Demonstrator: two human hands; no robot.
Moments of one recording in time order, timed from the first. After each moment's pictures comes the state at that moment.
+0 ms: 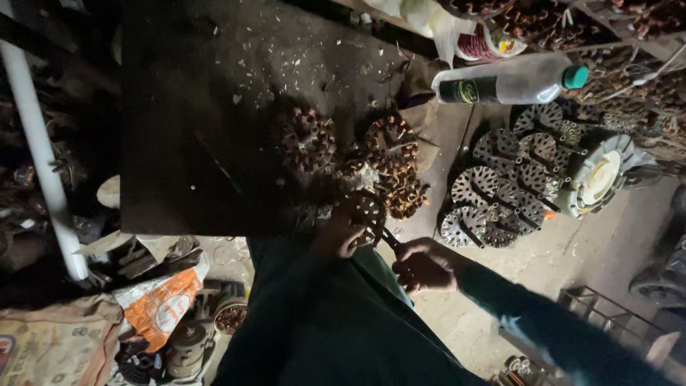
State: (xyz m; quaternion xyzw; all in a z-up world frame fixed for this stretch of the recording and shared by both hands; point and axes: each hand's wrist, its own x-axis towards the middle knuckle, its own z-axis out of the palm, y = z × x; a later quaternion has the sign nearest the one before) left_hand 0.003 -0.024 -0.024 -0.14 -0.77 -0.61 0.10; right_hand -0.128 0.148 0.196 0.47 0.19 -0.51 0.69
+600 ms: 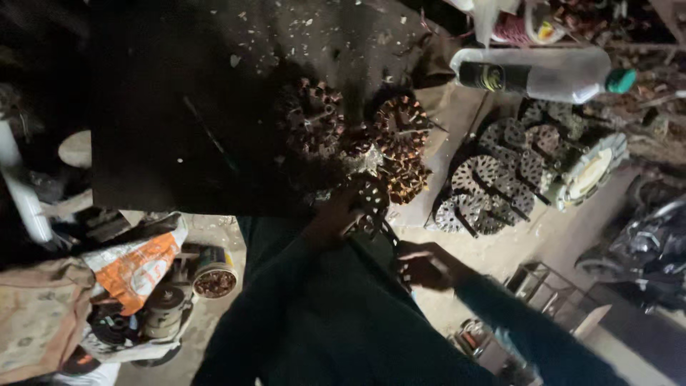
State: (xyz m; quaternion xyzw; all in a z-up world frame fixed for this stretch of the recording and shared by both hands) left_hand 0.015 0.006 -0.051 -0.07 -0.72 -0.69 -0.07; right_hand -0.083 0.188 0.184 0.54 0.42 -0.36 0.64
